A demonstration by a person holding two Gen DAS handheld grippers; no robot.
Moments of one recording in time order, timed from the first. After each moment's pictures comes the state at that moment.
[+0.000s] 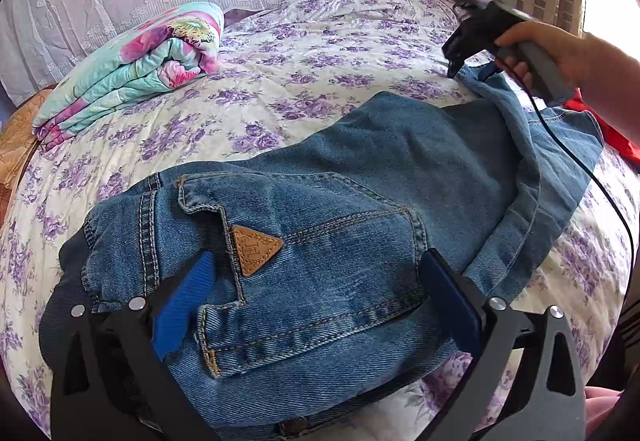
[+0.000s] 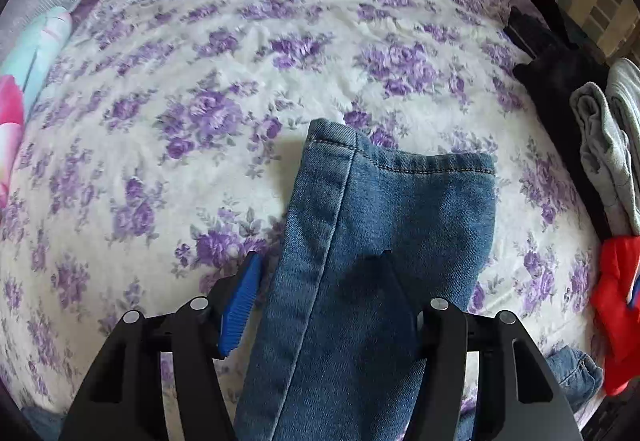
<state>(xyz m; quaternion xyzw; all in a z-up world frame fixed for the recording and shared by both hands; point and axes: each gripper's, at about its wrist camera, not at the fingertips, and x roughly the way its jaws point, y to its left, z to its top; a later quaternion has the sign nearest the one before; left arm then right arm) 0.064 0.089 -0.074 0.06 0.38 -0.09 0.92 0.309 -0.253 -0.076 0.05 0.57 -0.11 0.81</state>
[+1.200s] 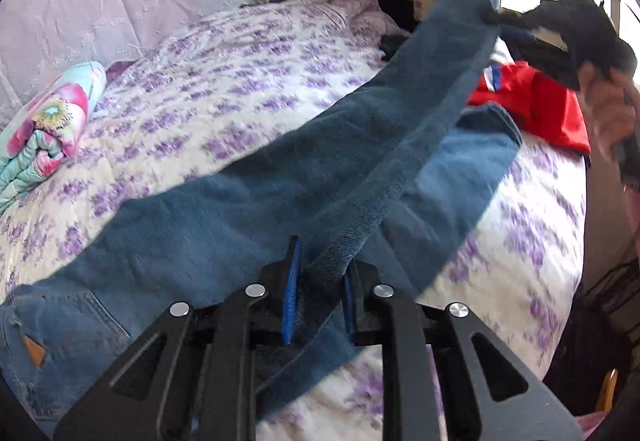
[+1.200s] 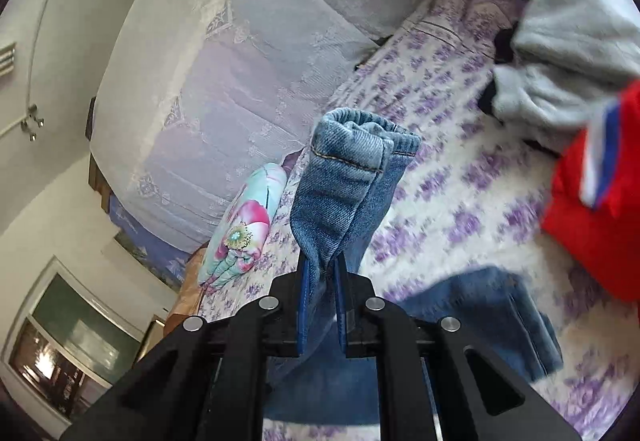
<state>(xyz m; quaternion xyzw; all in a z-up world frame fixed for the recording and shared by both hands) 0.070 -0.097 -0.075 0.10 0.36 -0.23 0.90 0.049 -0.471 -0.017 0.37 0.28 0.22 0.86</state>
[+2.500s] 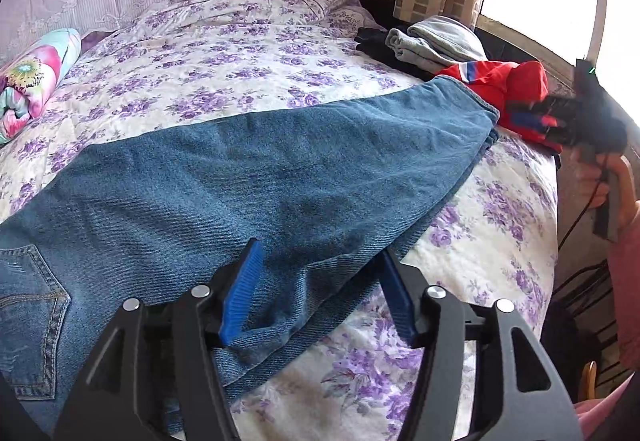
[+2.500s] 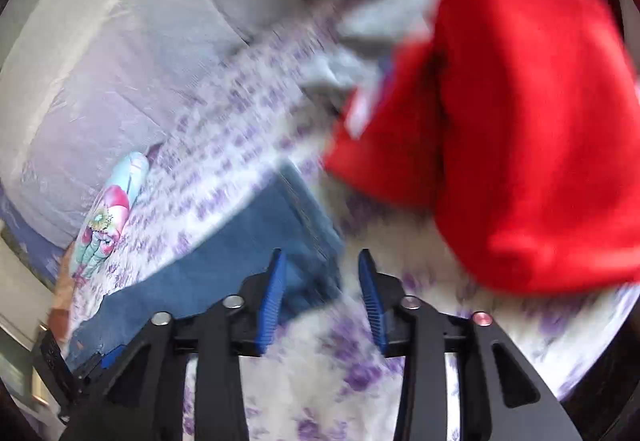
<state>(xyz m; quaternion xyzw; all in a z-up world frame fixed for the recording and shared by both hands) 0.065 -0.081 -0.097 0.05 0.37 -0.29 0.88 -0.001 -0.492 -0.034 0.23 0.31 0.00 0.92</state>
